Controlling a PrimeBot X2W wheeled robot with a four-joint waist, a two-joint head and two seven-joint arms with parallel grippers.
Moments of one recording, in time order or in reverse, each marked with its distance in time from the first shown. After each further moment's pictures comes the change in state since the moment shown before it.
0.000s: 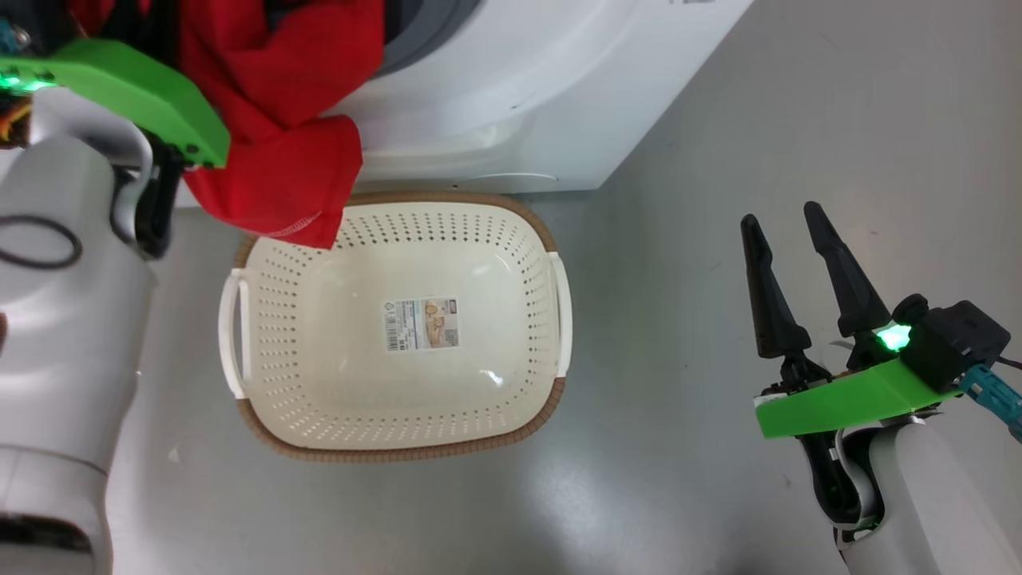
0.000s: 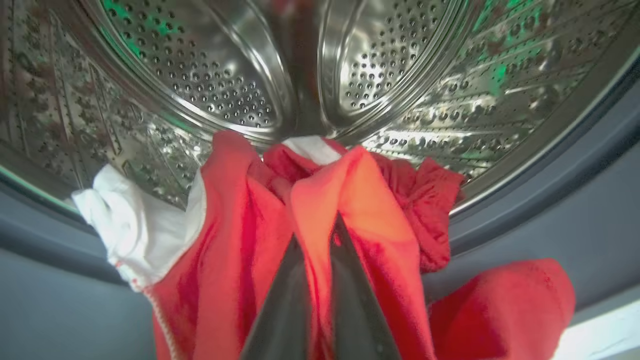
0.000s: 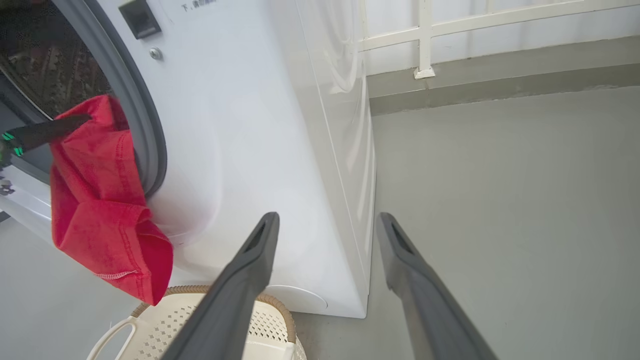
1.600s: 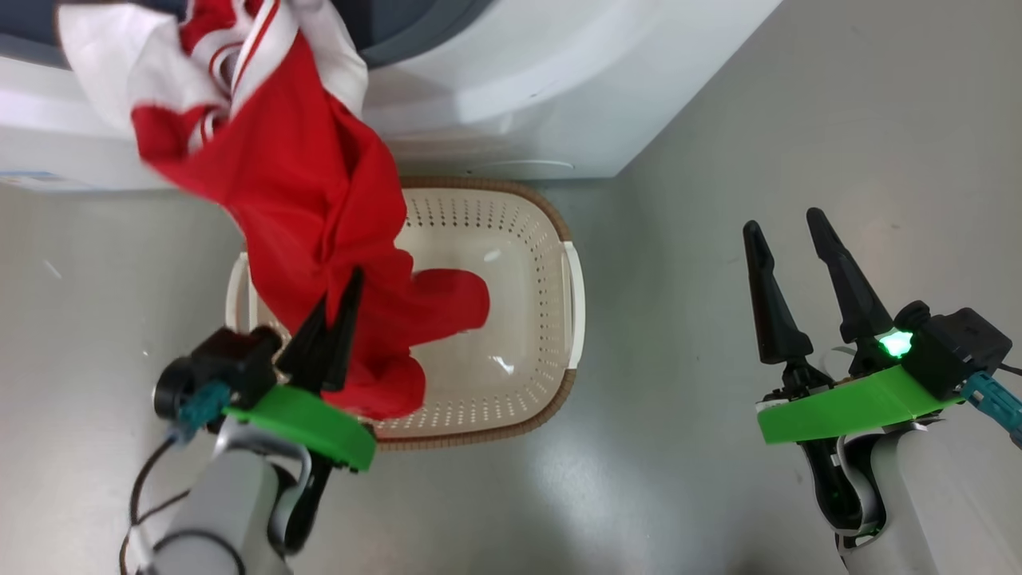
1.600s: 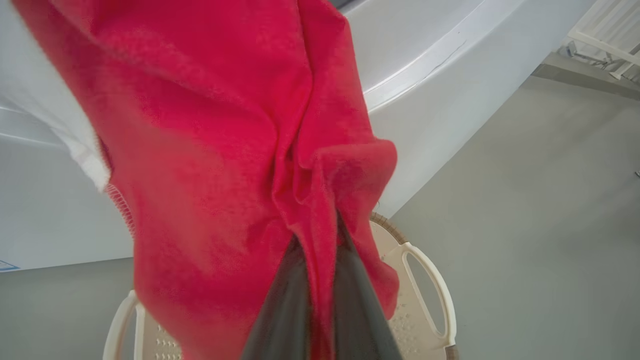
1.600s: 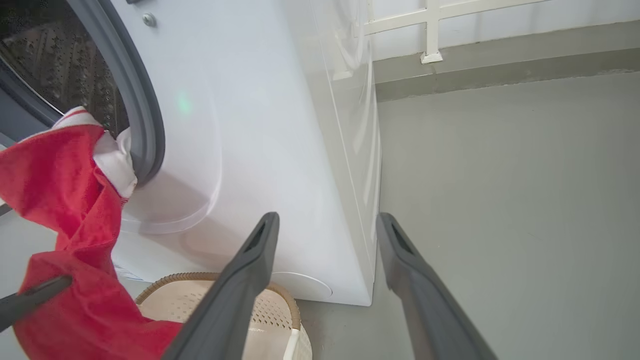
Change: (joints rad) left arm 0.760 -0.095 0.136 -0.608 0.210 0.001 -0.003; right arm 0.016 0.000 -0.005 -0.010 -0.009 0.000 0.000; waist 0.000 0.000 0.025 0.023
